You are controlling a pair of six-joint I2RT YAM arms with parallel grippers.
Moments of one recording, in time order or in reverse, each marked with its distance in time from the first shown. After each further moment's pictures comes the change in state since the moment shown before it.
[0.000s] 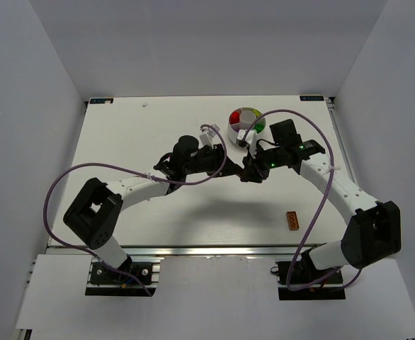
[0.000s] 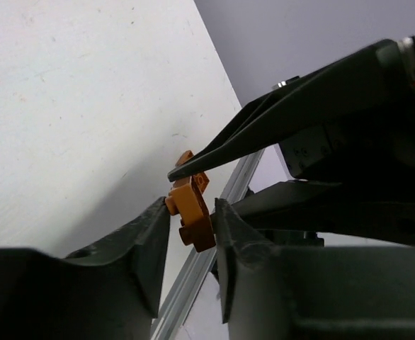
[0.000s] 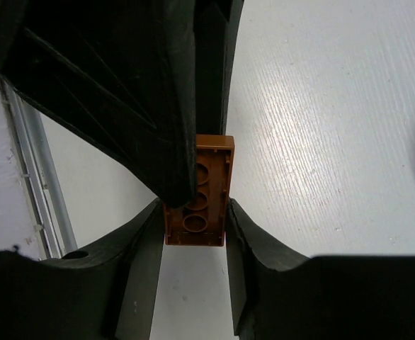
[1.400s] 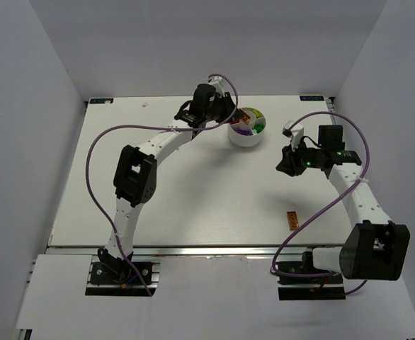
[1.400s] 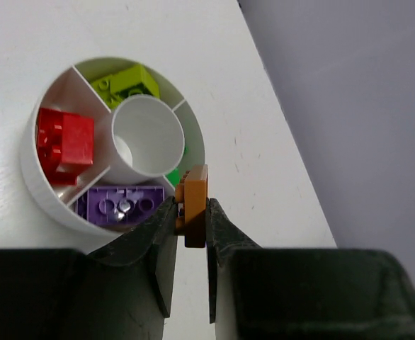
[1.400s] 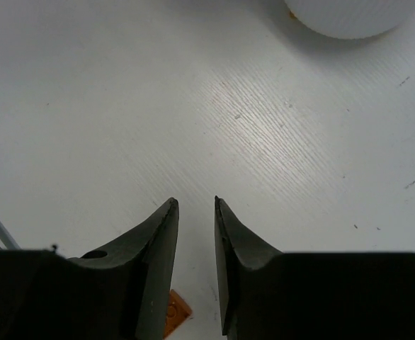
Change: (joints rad) left arm 0.140 0.599 0.970 -0.457 -0.210 0.220; right arm -0.407 -0.122 -0.135 0.061 0.013 0.030
